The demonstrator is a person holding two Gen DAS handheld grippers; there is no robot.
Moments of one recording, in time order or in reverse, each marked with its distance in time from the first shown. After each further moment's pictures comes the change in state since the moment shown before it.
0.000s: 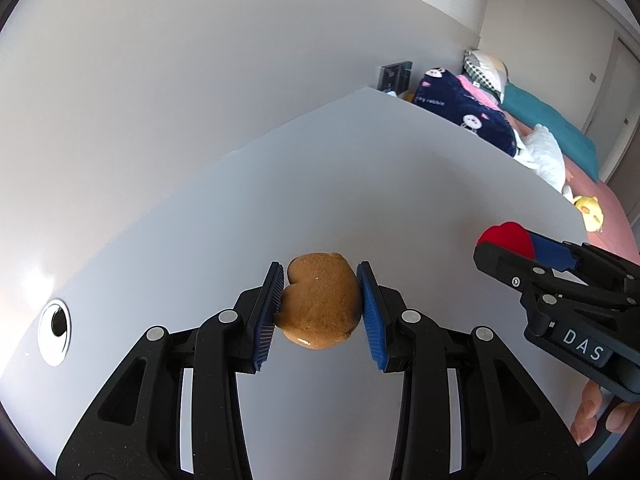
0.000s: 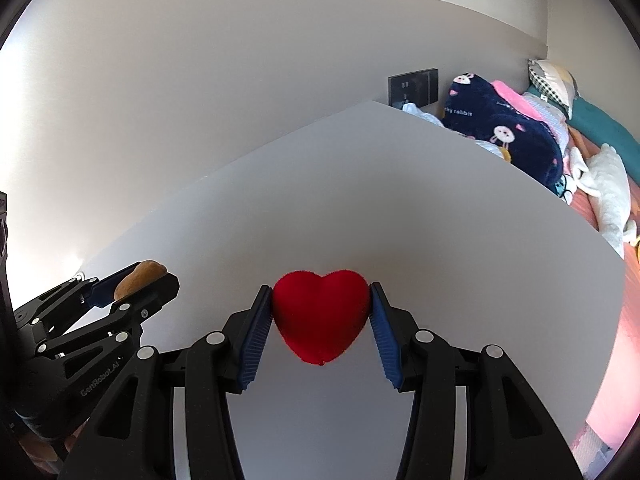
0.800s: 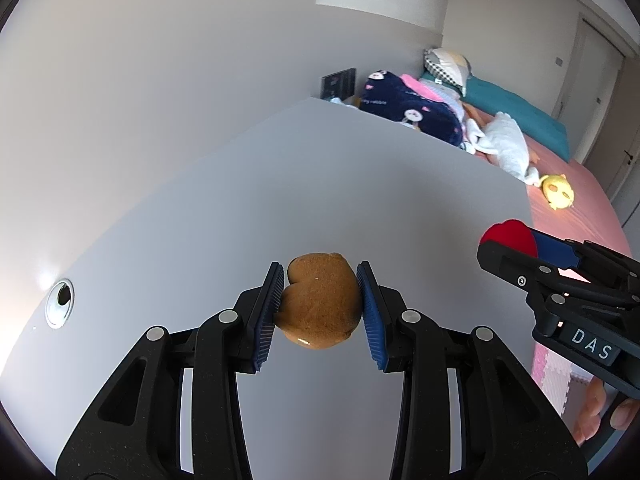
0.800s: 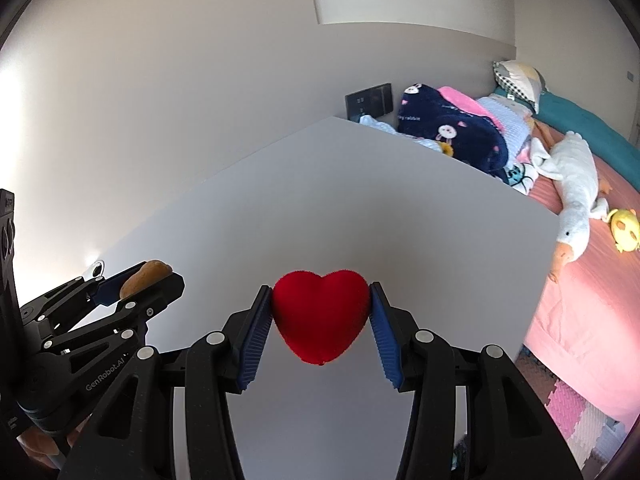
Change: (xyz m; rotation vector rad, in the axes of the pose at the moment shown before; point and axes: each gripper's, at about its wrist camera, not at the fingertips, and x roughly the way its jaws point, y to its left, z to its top) left arm -0.063 -0.062 -0.033 0.091 -0.040 -0.063; right arm -0.094 -0.028 -0.049 0.058 -0.071 -0.046
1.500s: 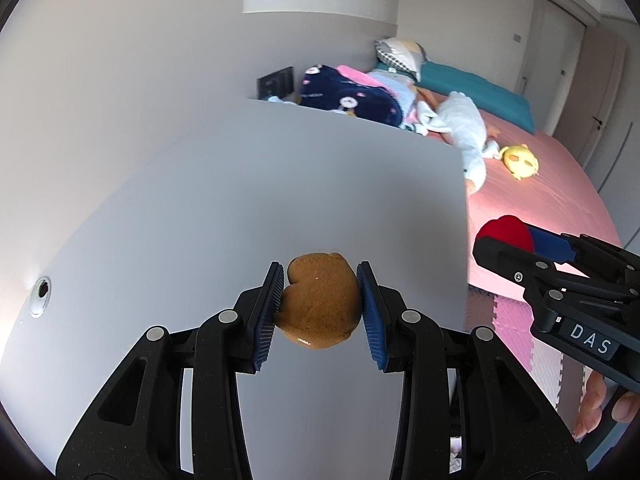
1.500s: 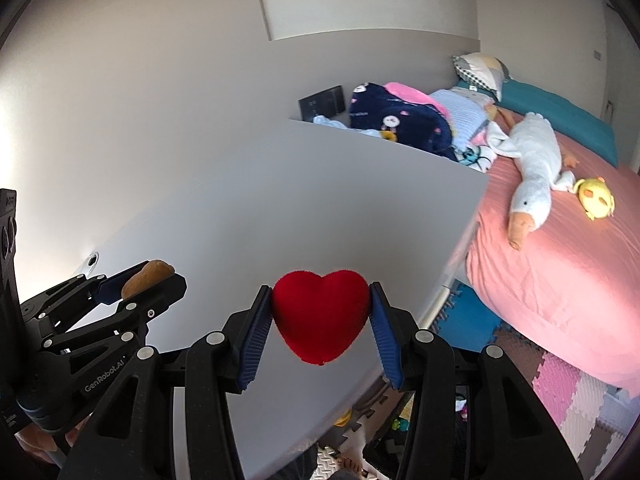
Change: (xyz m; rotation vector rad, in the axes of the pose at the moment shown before) left arm -0.025 -0.081 -0.030 0.116 -0.002 -0.087; right arm -0.069 -0.053 -0.057 0.081 -0.037 -0.064
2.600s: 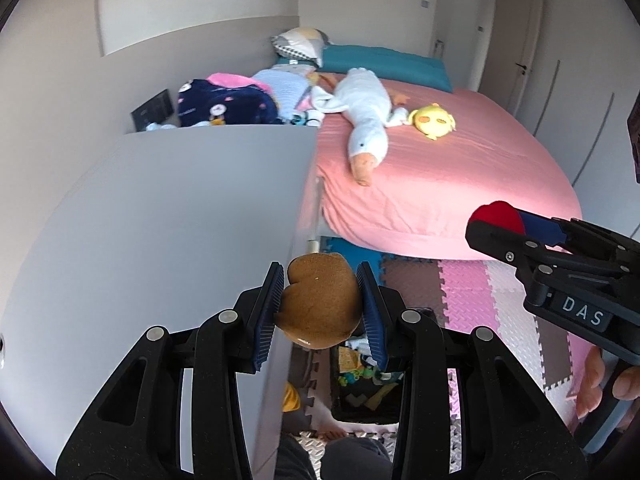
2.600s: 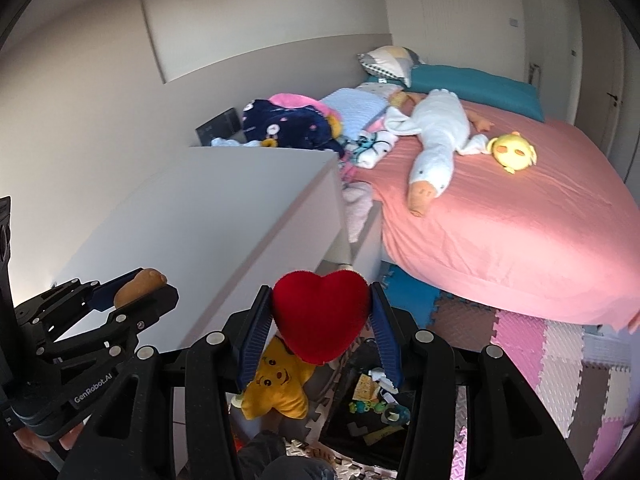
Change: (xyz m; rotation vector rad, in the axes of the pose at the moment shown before) left arm 0.004 -0.151 -0.007 0.234 0.009 -0.206; right arm -0.086 -0.134 -0.061 0.194 -0.059 -0.184
